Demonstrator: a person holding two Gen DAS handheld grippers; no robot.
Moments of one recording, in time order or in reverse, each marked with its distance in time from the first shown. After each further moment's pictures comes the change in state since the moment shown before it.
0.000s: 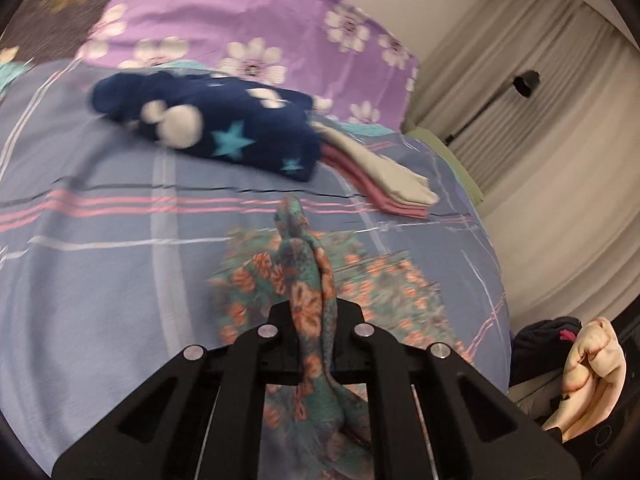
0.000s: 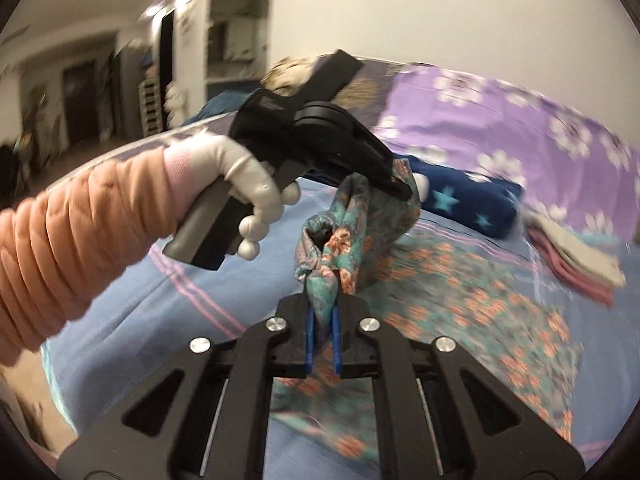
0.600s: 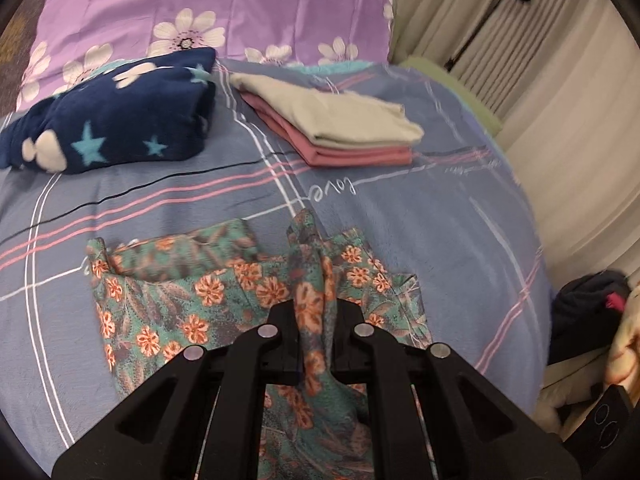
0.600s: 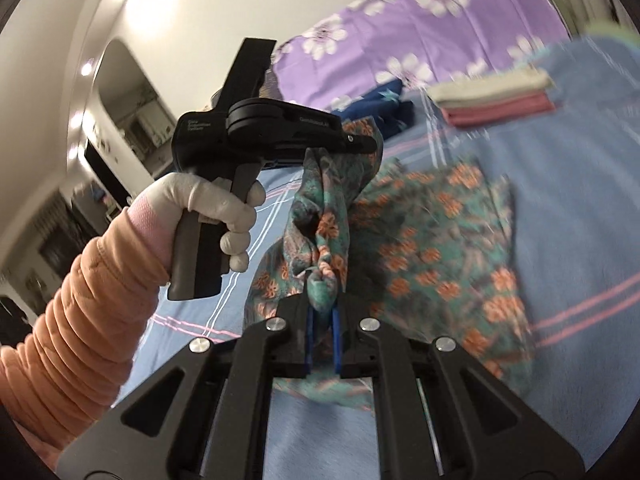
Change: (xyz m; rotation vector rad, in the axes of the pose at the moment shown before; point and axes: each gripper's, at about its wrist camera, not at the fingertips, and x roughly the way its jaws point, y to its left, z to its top) left arm 0.145 -0.139 0.000 0.187 0.182 0.160; right arm -0.067 -0.168 -0.091 0.631 0.012 0.061
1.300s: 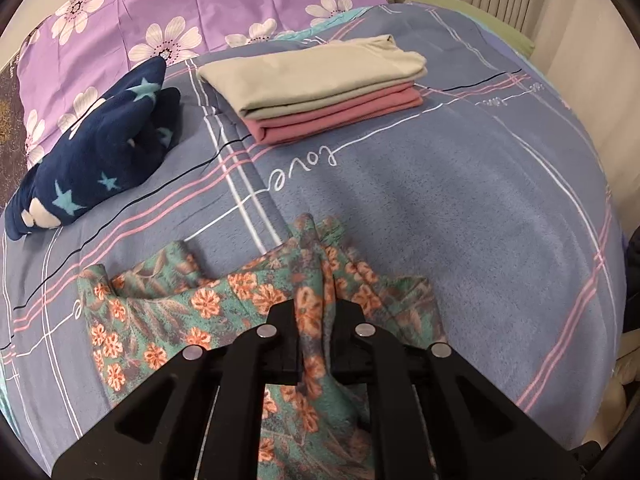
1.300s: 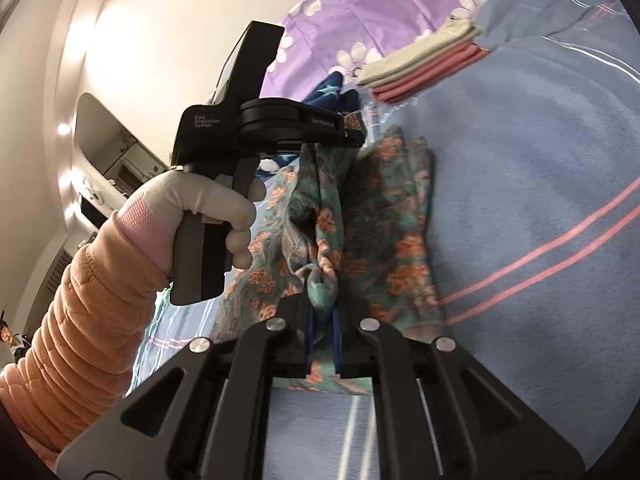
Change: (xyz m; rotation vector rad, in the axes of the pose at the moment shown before) left arm 0.078 -0.076 0.014 0.183 0.115 0.258; right arm -0.021 -0.075 -0.015 0.208 -0.019 0.004
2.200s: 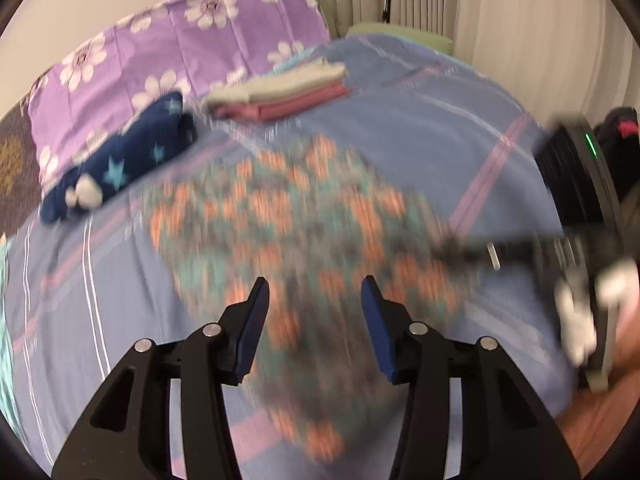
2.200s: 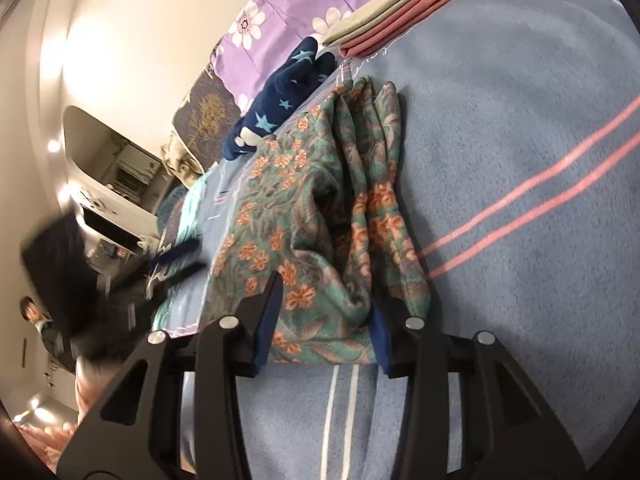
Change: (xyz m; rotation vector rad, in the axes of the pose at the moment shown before) left arm -0.123 0.008 -0.192 0.166 -0.196 -0.058; right arm 0.005 -0.018 -0.014 0.111 0.120 0.010
